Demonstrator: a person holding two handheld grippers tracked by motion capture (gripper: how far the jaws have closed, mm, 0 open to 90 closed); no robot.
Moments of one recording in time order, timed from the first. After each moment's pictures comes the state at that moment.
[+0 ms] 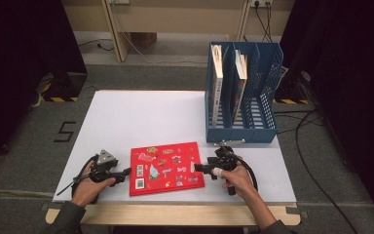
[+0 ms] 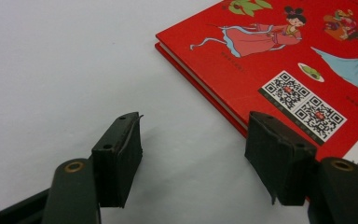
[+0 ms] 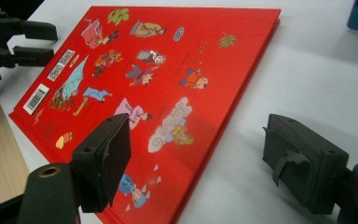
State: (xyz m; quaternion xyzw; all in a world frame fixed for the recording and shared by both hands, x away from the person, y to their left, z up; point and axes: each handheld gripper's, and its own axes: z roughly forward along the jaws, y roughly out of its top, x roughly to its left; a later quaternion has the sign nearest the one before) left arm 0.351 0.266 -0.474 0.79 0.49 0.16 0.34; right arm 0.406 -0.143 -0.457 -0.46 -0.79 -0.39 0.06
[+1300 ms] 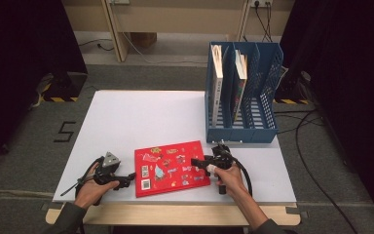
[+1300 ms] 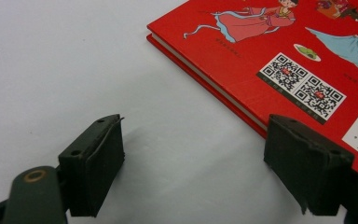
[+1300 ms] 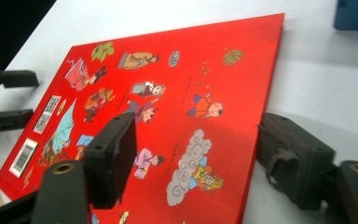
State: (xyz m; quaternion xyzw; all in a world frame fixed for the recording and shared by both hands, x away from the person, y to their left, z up) left arm 0.347 0.255 -0.476 0.80 0.47 0.15 0.33; right arm 0.410 -0.129 -0.467 -0.53 -0.74 -0.41 0.05
